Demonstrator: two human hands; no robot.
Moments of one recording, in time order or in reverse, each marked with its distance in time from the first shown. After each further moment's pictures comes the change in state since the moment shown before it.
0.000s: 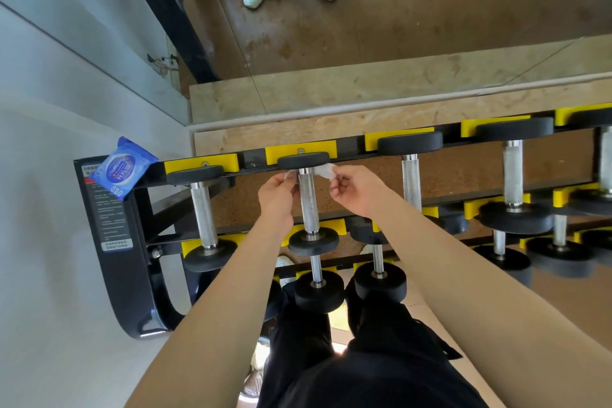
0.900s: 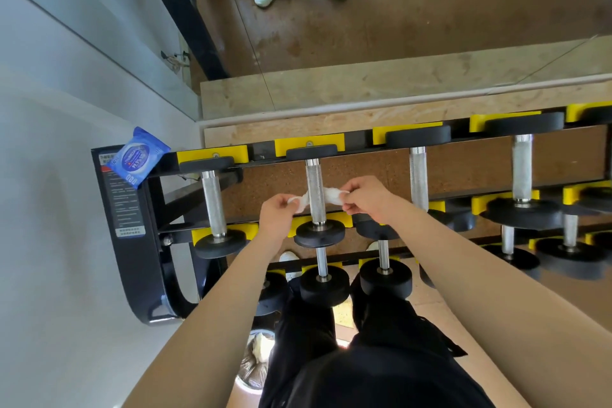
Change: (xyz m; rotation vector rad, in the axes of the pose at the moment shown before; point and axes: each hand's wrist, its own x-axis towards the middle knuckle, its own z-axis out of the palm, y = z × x) left_hand -0.010 -0.027 -0.049 0.638 -0.024 0.085; right_hand -0.008 0.021 -0.025 -0.960 0.134 -0.145
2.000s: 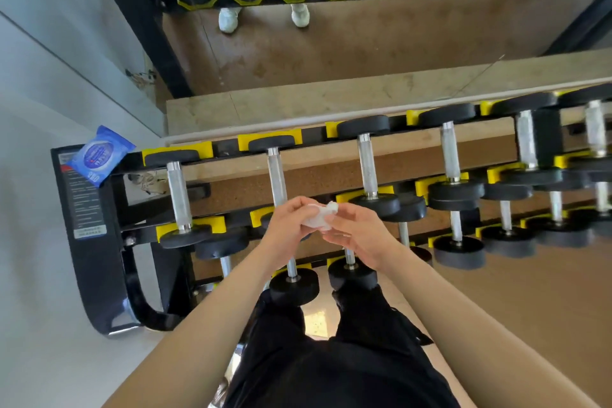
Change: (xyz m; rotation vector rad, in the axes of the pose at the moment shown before) left_hand -0.114 0.009 0.038 -0.421 -0.501 0.102; right_hand -0.140 0.078 -0.002 0.483 -0.084 -0.228
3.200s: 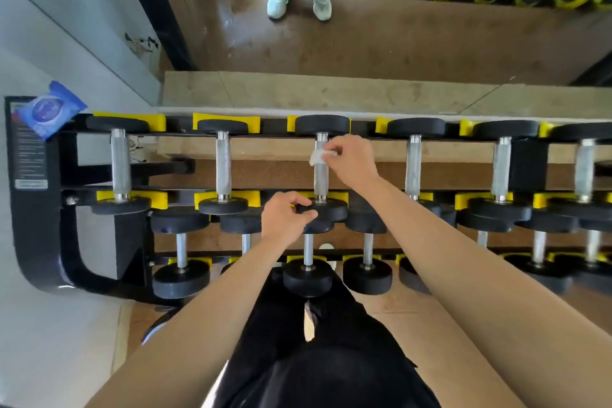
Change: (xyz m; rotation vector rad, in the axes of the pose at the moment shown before) left_hand 0.077 -0.064 0.120 0.791 0.427 0.193; right_hand 0.093 -0.103 -0.129 -1.103 0.239 -0.536
